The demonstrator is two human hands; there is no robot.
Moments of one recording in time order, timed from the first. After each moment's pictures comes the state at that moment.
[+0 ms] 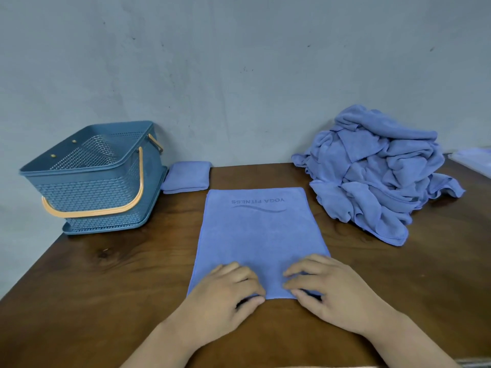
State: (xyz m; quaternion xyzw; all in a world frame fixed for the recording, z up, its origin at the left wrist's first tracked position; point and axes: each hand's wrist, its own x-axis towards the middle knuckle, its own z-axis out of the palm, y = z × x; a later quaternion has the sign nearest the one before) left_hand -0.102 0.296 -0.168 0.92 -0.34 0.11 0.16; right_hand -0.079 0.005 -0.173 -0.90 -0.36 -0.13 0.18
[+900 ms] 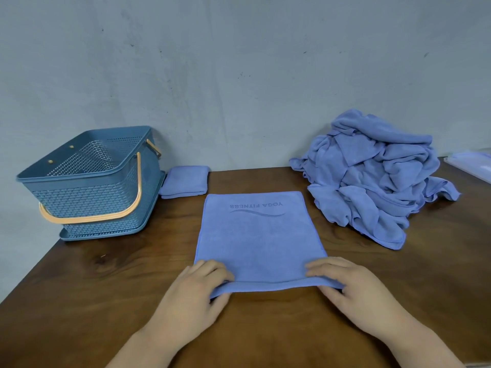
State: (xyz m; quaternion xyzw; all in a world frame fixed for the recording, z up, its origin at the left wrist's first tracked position) left_hand -0.095 0.334 -0.174 0.95 -0.24 0.13 0.18; right_hand -0.087 -0.027 -0.166 -0.93 -0.20 -0.06 0.31
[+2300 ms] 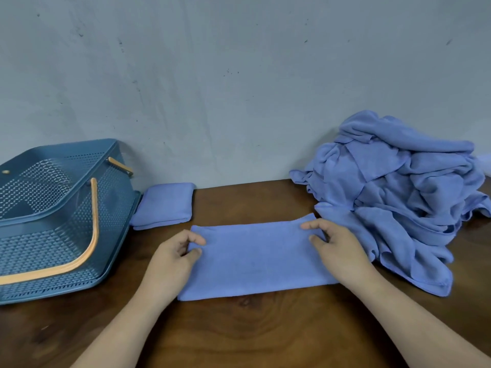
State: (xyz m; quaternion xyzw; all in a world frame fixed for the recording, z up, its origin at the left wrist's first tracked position) left_hand 0.079 0.353 -0.158 0.85 0.03 0.06 0.52; right_hand 0.094 0.007 -0.168 -0.87 0.03 -0.07 0.49
